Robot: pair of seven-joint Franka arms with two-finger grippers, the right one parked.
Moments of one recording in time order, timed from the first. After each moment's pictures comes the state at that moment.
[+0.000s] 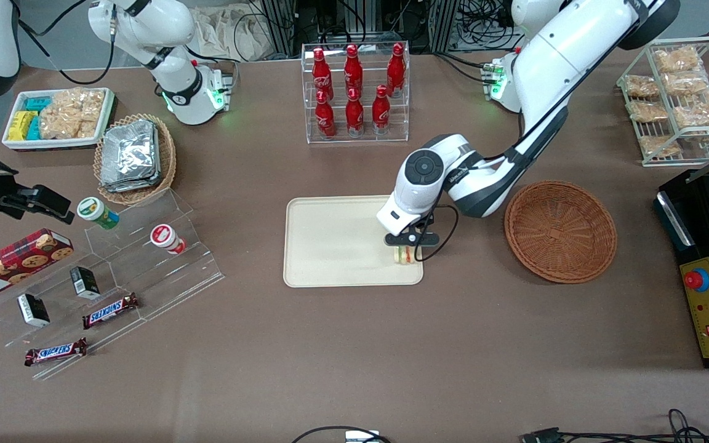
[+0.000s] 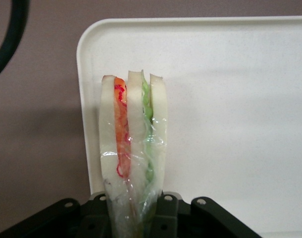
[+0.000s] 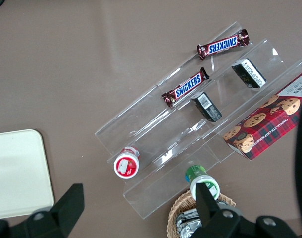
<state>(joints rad) -0.05 0.63 -0.69 -1.90 0.46 2.36 -0.96</state>
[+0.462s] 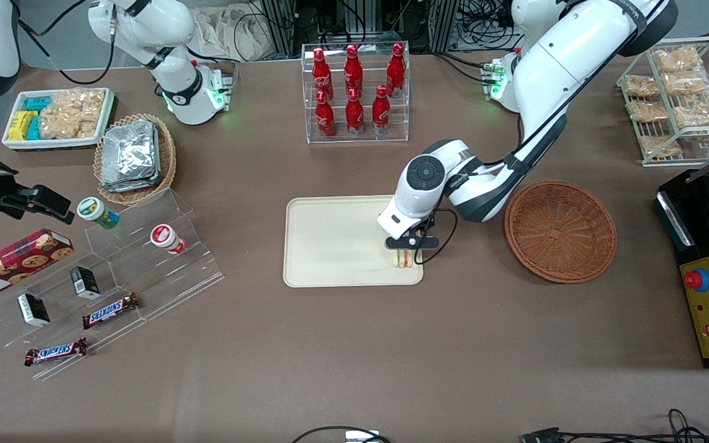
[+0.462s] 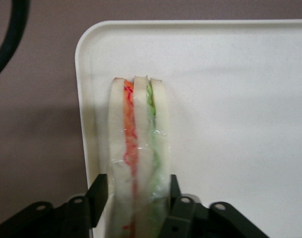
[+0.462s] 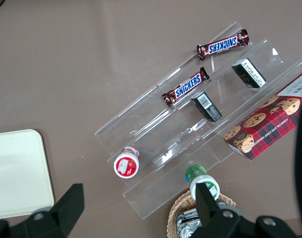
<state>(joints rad) -0.04 0.64 -0.69 -1.90 0.46 2.37 -0.96</state>
